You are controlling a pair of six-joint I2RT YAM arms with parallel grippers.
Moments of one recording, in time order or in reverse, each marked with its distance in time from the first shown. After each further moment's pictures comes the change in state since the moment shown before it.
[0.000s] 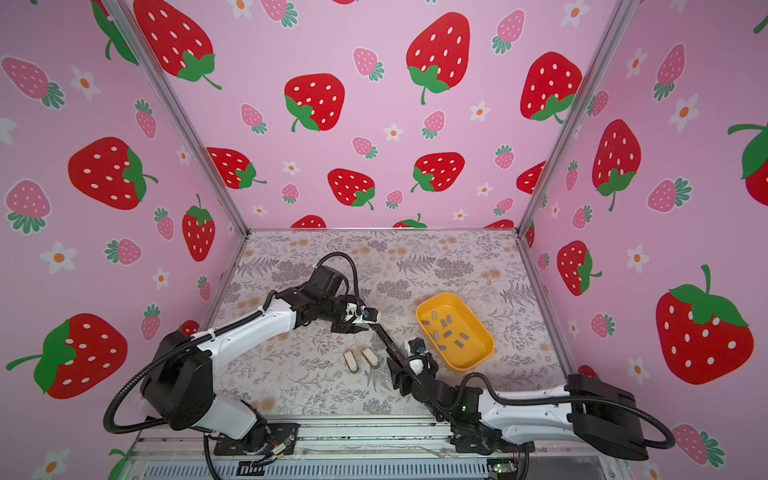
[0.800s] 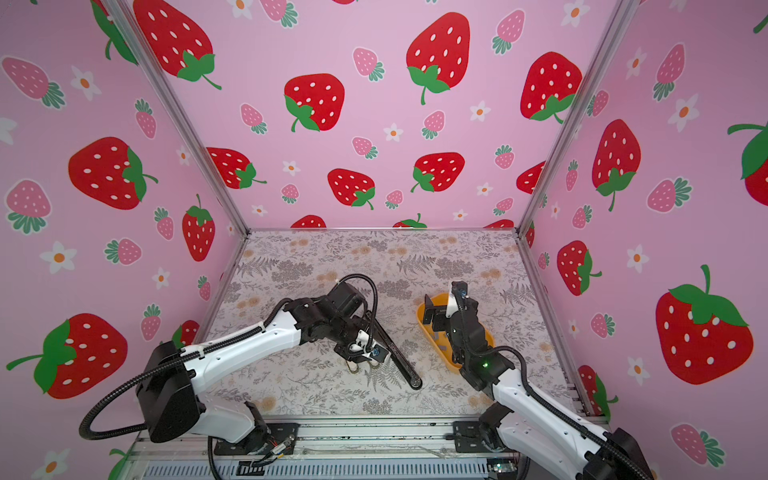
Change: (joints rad) left arm -0.279 -0.018 0.071 -0.287 -0.133 0.148; right arm -0.725 -0.109 0.169 -0.151 -0.261 -0.291
